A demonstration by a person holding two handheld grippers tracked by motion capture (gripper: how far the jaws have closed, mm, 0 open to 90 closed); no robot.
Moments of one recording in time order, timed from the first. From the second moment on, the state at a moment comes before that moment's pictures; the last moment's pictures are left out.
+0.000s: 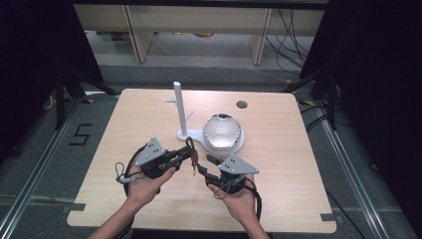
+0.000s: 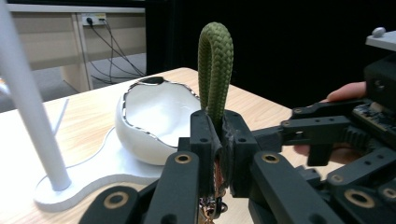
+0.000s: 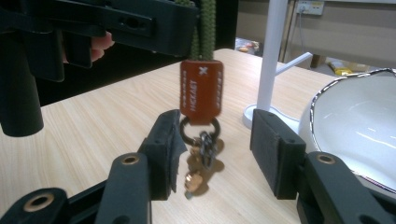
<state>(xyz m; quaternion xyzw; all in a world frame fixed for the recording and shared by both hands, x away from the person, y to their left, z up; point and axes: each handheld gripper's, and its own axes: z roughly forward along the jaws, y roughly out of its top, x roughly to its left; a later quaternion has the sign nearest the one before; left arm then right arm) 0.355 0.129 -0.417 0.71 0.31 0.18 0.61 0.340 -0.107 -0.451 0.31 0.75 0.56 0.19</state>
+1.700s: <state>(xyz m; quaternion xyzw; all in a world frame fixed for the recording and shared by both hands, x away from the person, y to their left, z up) 0.364 0.187 -0.412 0.69 0.35 0.24 0.58 0.331 -0.149 -0.457 0.34 0.74 0.54 0.21</state>
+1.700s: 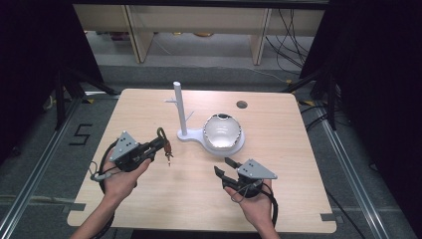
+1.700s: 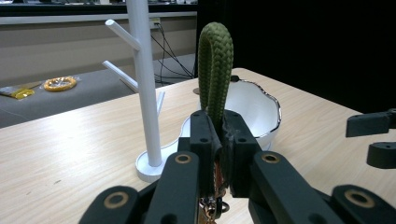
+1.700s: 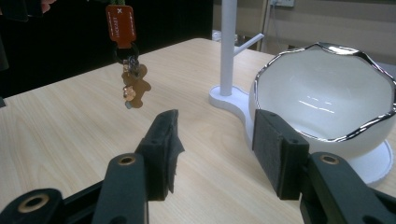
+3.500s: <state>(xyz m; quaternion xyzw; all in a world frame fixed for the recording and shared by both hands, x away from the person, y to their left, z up) 0.417 0.195 -0.408 0.68 0.39 0.33 0.53 0.321 -0.175 -0.461 0.37 0.72 0.55 0.23</state>
